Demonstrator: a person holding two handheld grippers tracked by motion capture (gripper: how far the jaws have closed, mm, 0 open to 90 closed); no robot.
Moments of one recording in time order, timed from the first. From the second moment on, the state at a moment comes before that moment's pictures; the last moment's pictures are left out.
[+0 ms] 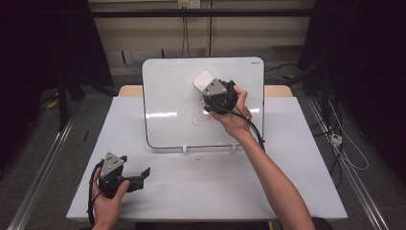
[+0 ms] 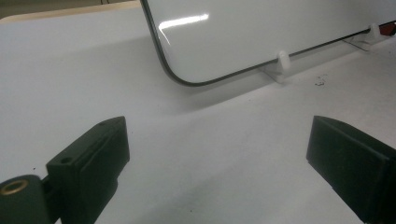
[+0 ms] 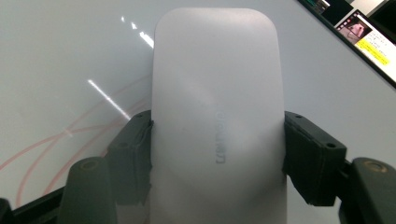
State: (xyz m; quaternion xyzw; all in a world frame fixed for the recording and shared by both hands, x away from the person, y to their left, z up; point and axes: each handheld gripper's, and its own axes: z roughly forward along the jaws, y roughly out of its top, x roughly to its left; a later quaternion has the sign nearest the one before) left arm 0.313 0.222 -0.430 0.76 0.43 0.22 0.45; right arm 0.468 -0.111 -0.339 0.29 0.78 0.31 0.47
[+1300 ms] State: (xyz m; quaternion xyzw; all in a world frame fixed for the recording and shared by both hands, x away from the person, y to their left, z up) left arm 0.312 0.225 -0.429 0.75 0.43 0.22 0.45; right arm 0.483 -0.139 -0.316 0.33 0.76 0.32 0.47
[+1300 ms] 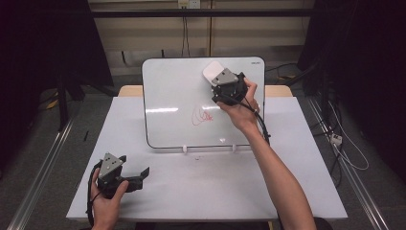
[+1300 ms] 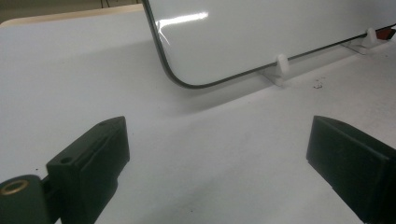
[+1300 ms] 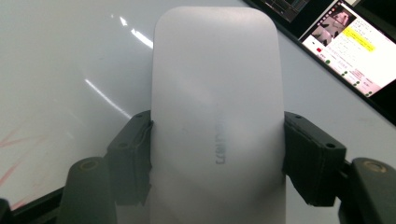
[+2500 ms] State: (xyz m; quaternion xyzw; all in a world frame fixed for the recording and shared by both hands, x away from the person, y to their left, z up) left arm 0.313 0.220 -0.430 0.76 0.42 0.22 0.45; right arm 0.416 -0.111 -0.392 0.27 0.79 0.29 0.46
